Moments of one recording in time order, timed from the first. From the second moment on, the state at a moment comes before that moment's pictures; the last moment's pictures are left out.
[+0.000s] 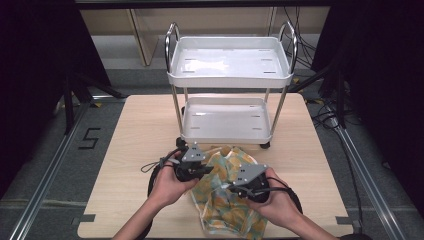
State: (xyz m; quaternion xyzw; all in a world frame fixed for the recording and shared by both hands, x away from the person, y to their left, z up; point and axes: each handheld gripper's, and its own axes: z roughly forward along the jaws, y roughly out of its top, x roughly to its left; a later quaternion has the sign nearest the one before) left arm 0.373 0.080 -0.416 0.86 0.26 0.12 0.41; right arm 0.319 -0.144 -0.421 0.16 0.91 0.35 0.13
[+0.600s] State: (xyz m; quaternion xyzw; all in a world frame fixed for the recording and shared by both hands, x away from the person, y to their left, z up) left arm 0.402 0.119 -0.399 0.85 0.35 0.19 0.35; right arm 0.282 -0.186 -0.423 0.16 0.93 0.33 0.06
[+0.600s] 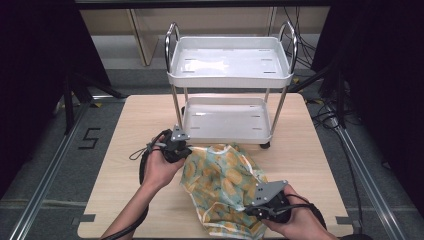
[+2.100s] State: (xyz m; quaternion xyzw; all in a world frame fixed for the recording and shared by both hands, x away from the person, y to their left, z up) left arm 0.340 0.073 -0.376 0.87 0.22 0.18 0.40; right arm 0.322 -0.215 -0.372 0.21 0.89 0.39 0.11
